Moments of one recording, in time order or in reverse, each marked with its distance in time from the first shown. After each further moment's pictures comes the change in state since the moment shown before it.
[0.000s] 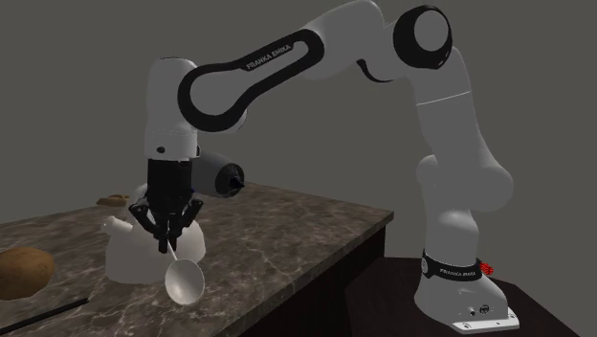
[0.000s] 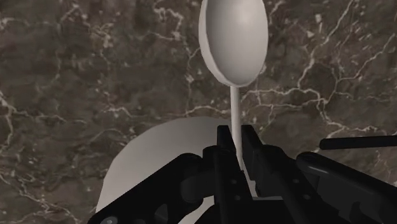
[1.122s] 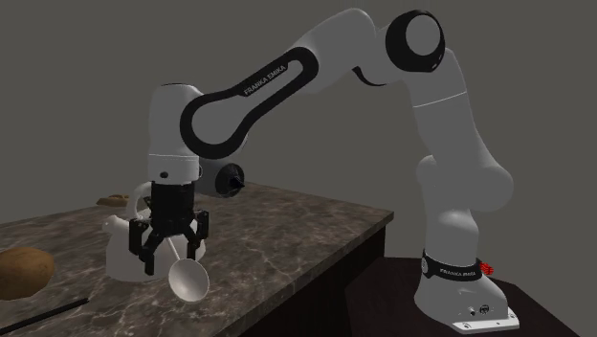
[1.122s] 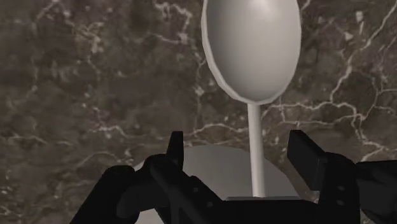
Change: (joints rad) arm -0.001 0.048 0.000 -0.048 -0.003 0.084 -0.006
